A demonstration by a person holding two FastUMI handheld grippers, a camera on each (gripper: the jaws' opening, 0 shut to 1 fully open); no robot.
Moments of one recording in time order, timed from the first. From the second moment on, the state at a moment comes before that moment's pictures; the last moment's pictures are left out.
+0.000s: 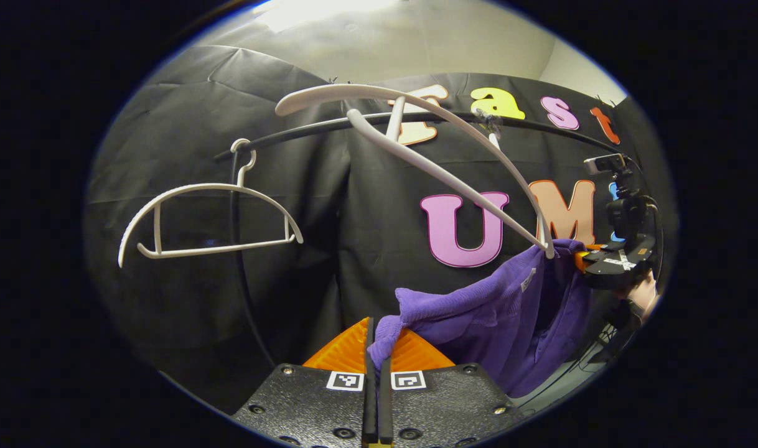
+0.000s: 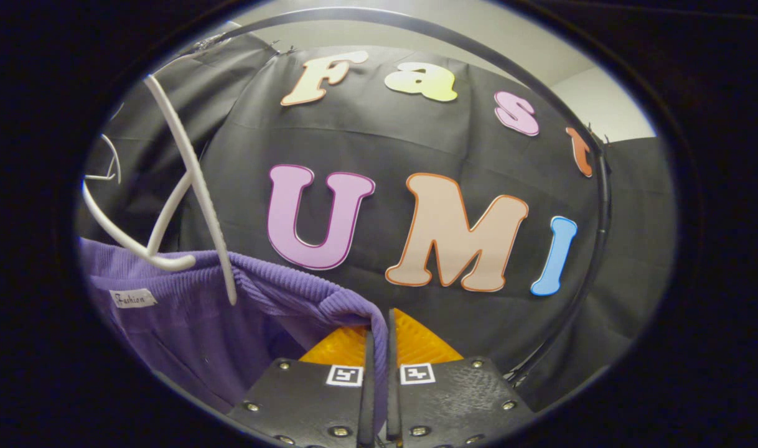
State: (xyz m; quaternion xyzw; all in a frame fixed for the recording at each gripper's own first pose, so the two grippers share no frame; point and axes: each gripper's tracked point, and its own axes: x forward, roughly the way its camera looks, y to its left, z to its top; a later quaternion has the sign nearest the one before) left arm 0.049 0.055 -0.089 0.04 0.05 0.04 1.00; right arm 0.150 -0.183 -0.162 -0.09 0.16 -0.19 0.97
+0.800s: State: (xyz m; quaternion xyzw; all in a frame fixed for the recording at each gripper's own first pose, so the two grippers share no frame) left arm 0.013 0.092 -0.106 0.03 0.08 0.09 0.99; right arm 0.103 -0.091 -0.176 -0.07 0.18 -0.09 0.98
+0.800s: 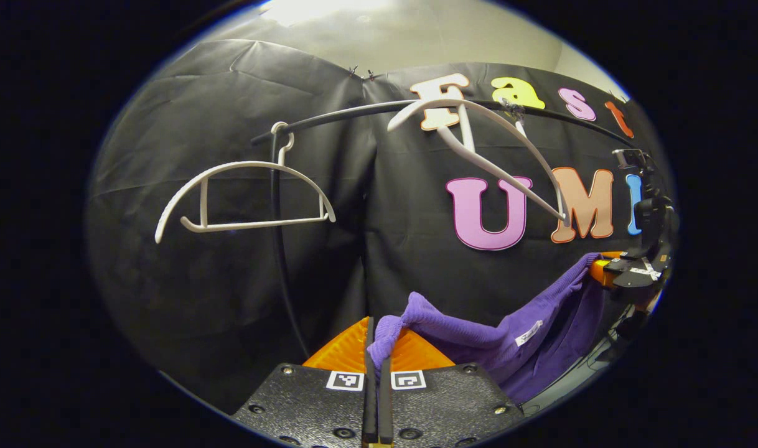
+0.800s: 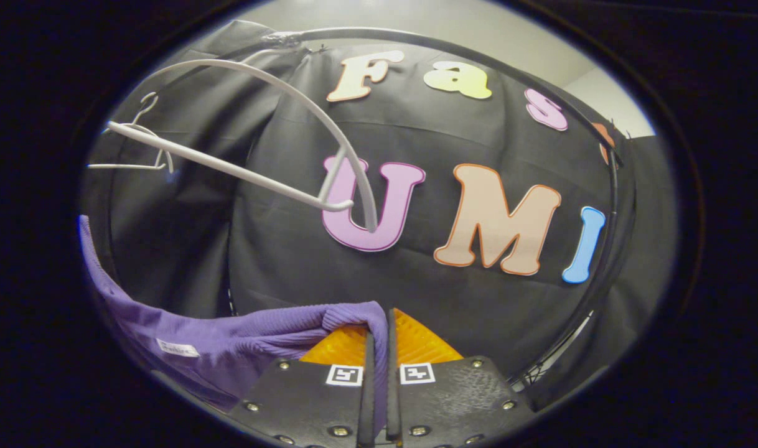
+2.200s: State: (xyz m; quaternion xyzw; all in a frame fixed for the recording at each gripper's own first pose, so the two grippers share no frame) left arm -0.003 0.070 -0.172 0.06 0.17 0.04 0.98; right arm 0.027 0.051 -0.247 -0.05 0.26 0.09 0.96
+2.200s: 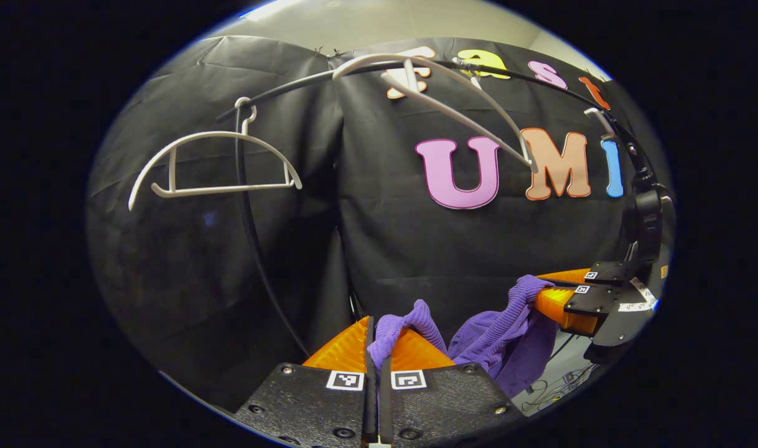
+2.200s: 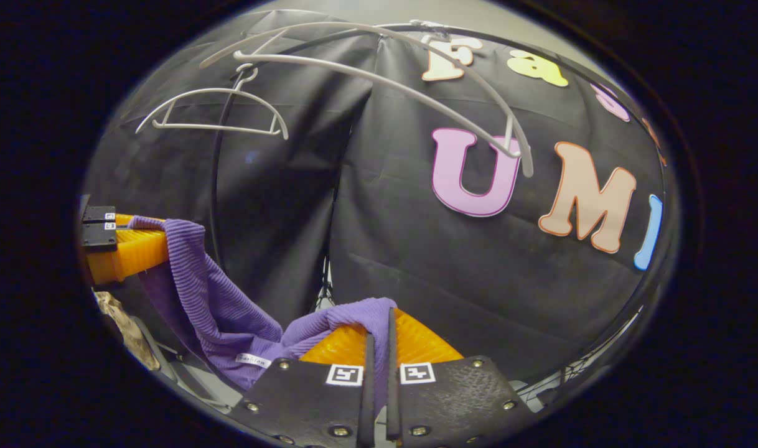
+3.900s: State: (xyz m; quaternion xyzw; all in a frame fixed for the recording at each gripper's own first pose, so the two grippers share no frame) left arm -0.049 0.096 -0.352 0.05 0.40 0.04 0.92; right arm -0.074 0.074 -0.415 -0.05 0.48 0.14 0.86
